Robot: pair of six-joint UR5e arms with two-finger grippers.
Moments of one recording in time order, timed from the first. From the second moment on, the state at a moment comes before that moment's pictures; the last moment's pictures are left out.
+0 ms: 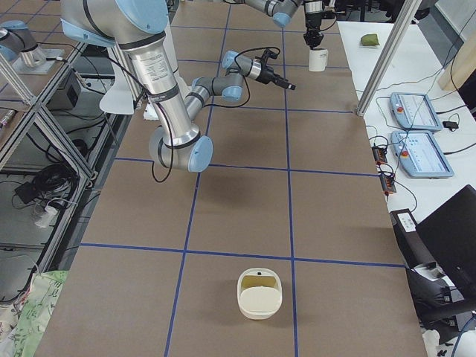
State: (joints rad) left arm -1.02 -2.42 -1.25 -2.05 -2.29 -1.54; right arm 0.46 -0.99 1.68 -1.01 0.92 0.63
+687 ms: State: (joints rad) left arm -1.07 -2.34 -1.33 -1.56 -2.07 -0.86; right arm 0.83 -1.03 1.76 -1.25 1.63 0.70
